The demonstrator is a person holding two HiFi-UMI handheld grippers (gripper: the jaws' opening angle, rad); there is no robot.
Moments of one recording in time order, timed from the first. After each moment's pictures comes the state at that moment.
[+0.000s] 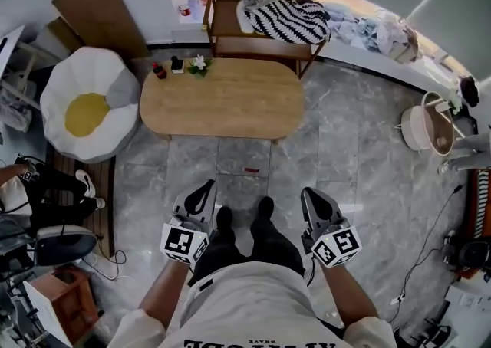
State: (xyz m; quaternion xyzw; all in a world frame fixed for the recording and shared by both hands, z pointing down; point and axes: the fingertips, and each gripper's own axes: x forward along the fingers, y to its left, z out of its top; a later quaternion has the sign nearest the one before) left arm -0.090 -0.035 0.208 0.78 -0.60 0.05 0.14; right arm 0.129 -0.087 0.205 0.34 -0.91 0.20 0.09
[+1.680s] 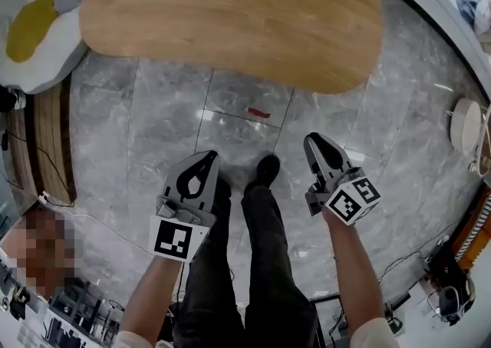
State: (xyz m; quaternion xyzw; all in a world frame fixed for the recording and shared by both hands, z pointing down) left arm -0.105 -0.125 0.633 0.71 -0.64 0.09 0.27; right arm 0.057 -0.232 0.698 0.24 -0.87 0.39 0.18
